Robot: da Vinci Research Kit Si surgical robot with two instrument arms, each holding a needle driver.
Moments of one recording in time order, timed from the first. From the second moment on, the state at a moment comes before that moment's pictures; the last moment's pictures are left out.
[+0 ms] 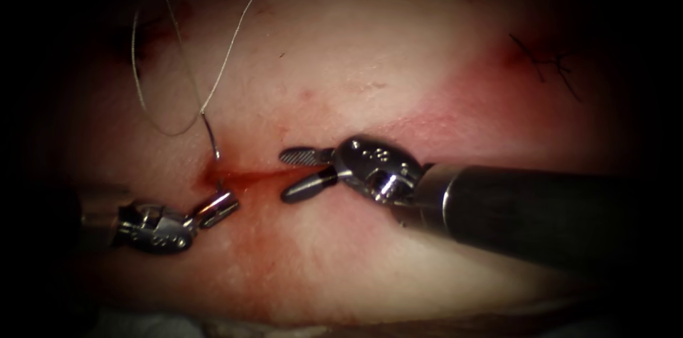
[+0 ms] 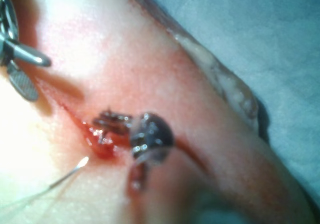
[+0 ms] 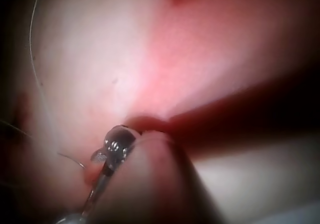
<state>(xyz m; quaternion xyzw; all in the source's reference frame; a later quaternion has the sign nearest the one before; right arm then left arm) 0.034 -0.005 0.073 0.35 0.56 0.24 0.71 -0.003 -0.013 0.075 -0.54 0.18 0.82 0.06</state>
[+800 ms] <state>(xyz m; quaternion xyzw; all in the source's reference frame) 0.034 -0.005 0.072 0.38 0.54 0.27 0.70 -0.006 -0.024 0.059 -0.62 0.04 0.79 0.03</state>
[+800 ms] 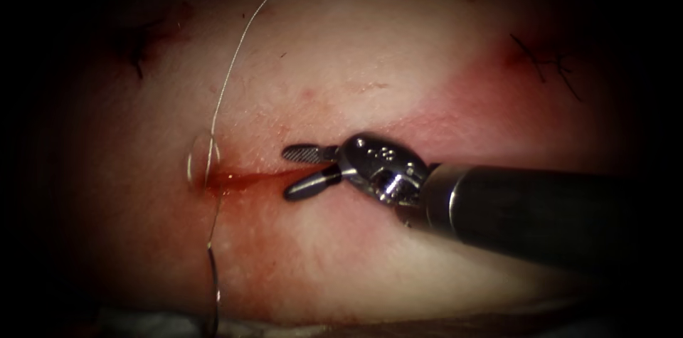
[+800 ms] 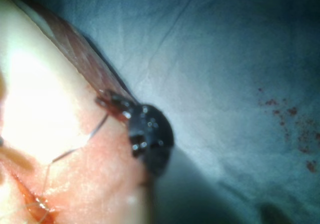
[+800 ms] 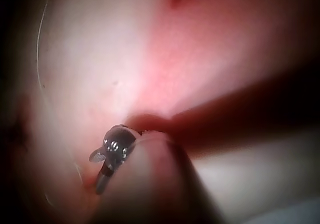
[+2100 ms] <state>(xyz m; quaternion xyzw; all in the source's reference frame) 0.037 -0.010 0.070 0.50 0.50 0.34 0.62 -0.008 -0.018 0.063 -0.58 0.16 0.80 -0.02</state>
